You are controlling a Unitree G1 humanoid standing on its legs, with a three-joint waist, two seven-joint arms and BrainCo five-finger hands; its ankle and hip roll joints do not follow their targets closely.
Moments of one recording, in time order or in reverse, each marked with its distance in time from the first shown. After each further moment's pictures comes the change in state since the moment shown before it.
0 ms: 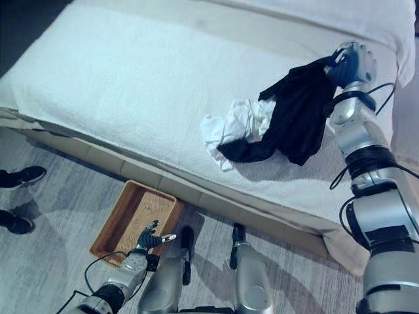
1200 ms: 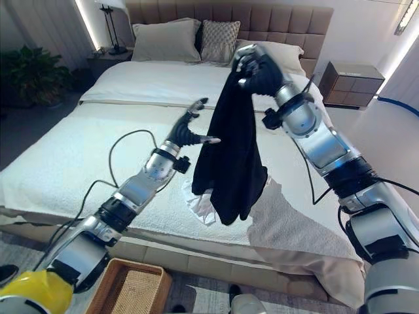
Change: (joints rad) left arm -0.629 0.064 -0.244 -0.506 0.032 0.022 -0.072; right arm 0.097 -0.001 0.185 -0.663 0.371 -0.069 0.354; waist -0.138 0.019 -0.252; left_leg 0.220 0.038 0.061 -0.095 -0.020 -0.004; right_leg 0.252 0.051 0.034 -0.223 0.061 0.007
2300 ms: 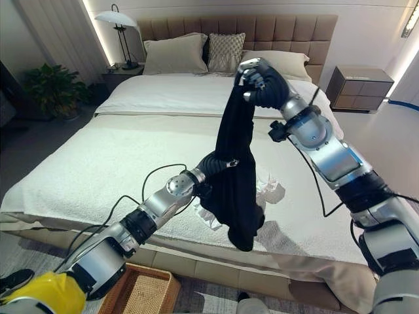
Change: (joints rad) left arm 0.096 -0.057 -0.064 0.048 -0.329 0.062 -0.195; right arm 0.252 -0.059 -0.203 -0.108 0.027 -0.017 -0.049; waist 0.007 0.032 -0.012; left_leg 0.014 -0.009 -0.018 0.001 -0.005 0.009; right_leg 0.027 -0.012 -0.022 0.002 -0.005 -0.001
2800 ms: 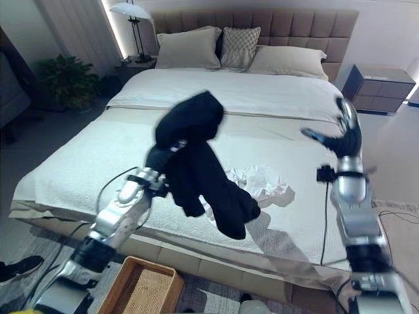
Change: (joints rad) left arm 0.330 0.187 0.426 -0.444 -0.190 -0.024 0.079; right arm 0.619 0.322 -0.537 0.069 -0.037 -0.007 -0.150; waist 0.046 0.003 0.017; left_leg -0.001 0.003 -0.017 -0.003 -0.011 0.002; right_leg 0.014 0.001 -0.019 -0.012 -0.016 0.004
